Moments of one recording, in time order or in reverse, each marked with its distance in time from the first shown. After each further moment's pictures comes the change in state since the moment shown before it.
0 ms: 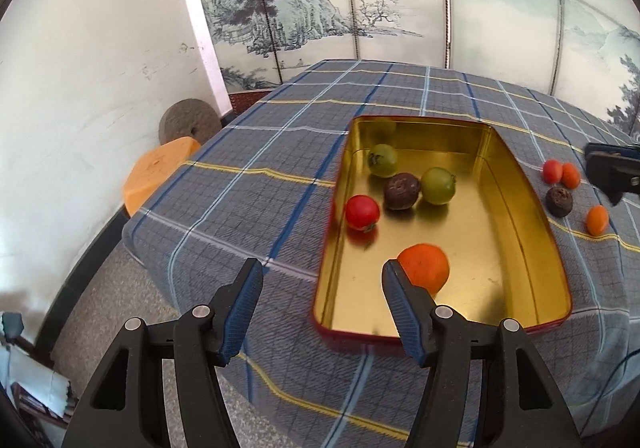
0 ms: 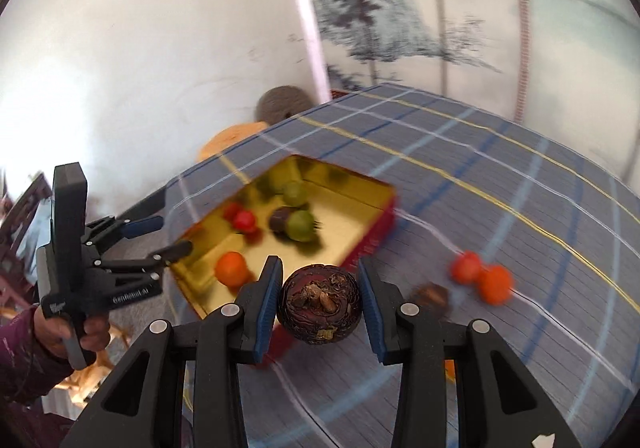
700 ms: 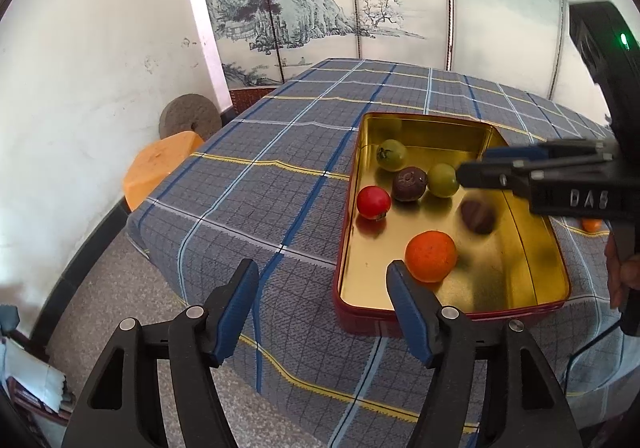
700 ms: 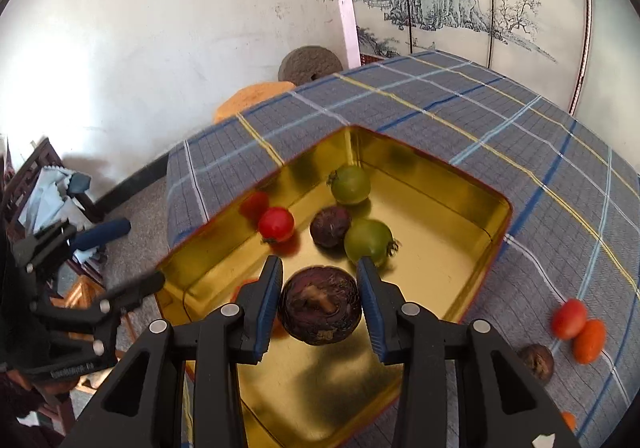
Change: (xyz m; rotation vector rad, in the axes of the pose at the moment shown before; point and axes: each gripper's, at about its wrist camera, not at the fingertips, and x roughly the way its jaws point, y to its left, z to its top) left arm -0.007 0.008 -0.008 -0.018 0.001 -0.017; right arm 0.093 0.035 0.024 -0.038 0.099 0.038
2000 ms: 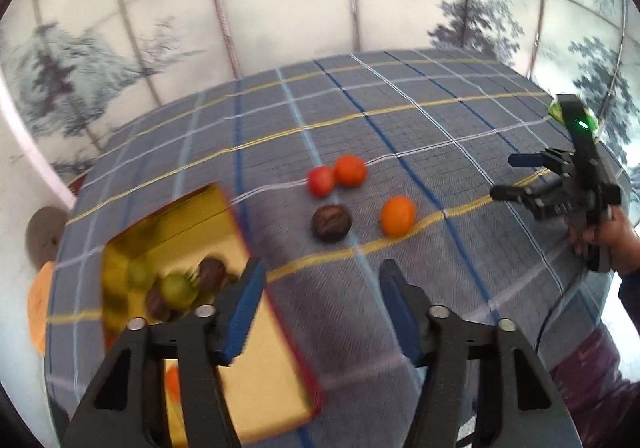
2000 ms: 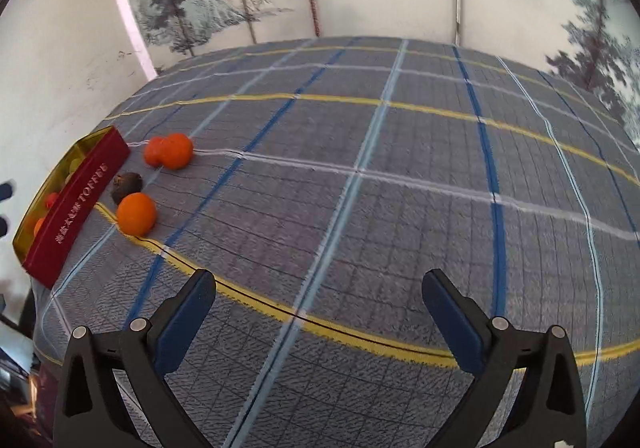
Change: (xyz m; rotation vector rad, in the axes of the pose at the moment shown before) left arm -0.010 -0.198 0.076 0.529 0.060 -0.483; right arm -0.176 -0.213 -0.210 0.442 -0.071 -0.425
